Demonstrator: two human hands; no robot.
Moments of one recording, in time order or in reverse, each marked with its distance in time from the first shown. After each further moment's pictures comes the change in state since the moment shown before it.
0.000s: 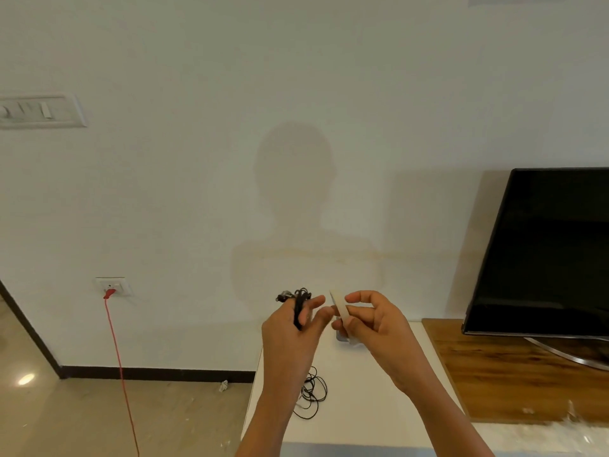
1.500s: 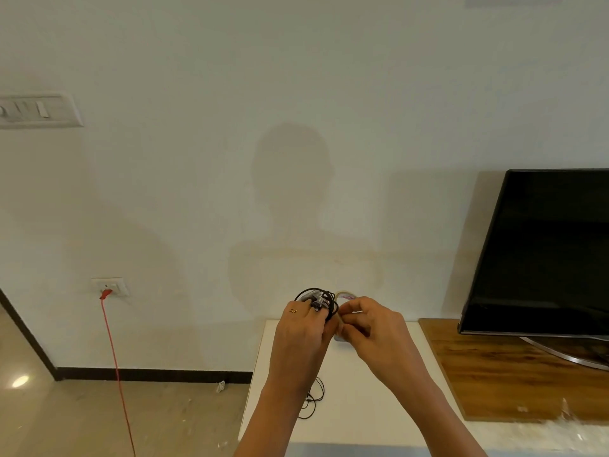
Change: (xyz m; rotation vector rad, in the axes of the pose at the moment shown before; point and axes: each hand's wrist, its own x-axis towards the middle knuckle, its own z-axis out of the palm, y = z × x) left_hand 0.007 -0.023 0.016 0.673 0.180 0.776; right_hand -0.005 -0.007 0.002 -0.541 0.033 -0.157
